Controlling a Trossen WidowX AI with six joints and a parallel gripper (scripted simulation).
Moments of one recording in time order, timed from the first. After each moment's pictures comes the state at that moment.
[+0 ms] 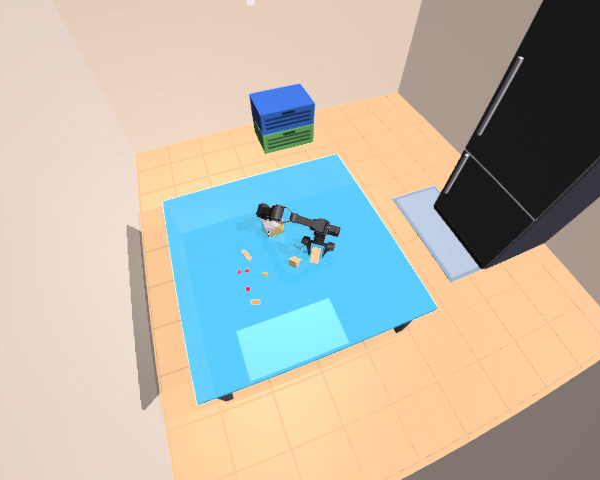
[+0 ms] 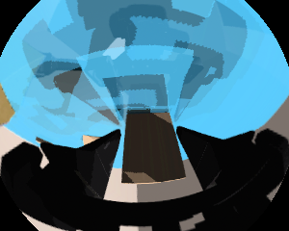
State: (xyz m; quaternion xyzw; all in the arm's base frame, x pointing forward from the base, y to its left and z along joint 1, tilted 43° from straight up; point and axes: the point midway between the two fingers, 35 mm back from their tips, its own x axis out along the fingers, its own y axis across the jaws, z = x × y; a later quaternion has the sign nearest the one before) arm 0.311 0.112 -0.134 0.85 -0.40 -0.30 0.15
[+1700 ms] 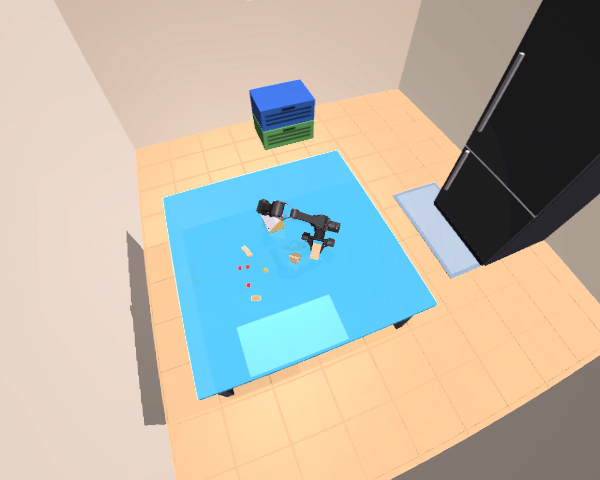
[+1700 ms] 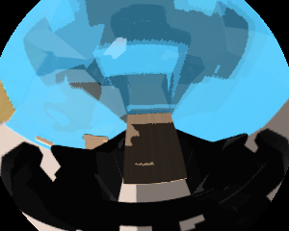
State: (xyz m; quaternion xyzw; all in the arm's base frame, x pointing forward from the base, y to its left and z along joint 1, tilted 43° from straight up) arm 0.310 0.111 -0.132 0.85 -0.40 -0.30 0.16
